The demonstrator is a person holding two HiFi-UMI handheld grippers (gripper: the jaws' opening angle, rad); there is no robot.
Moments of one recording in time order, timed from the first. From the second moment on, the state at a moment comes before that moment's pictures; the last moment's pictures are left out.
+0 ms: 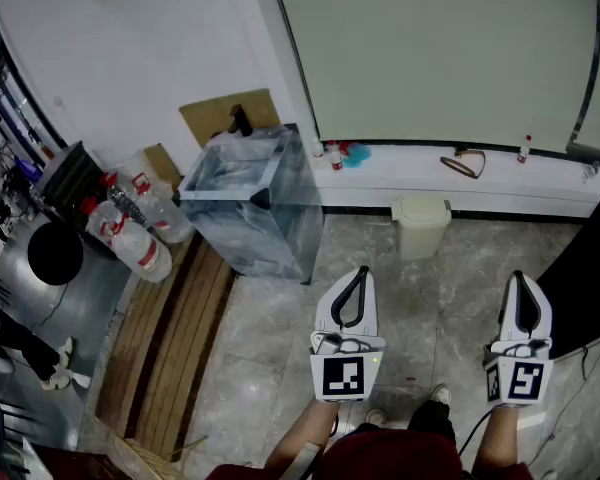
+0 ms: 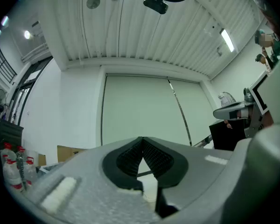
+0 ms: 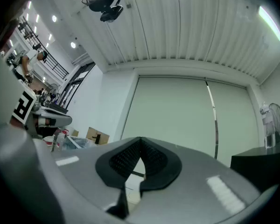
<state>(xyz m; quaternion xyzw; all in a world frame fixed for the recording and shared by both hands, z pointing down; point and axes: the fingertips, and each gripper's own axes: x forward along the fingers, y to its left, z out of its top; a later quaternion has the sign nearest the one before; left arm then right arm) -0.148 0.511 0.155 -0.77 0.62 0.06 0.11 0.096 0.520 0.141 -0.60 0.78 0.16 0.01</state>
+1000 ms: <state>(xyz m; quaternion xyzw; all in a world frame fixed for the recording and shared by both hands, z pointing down) -0.130 0.456 0.182 -0.78 0.61 0.03 0.10 0.113 0.467 0.166 -0.61 0.78 0.13 0.02</state>
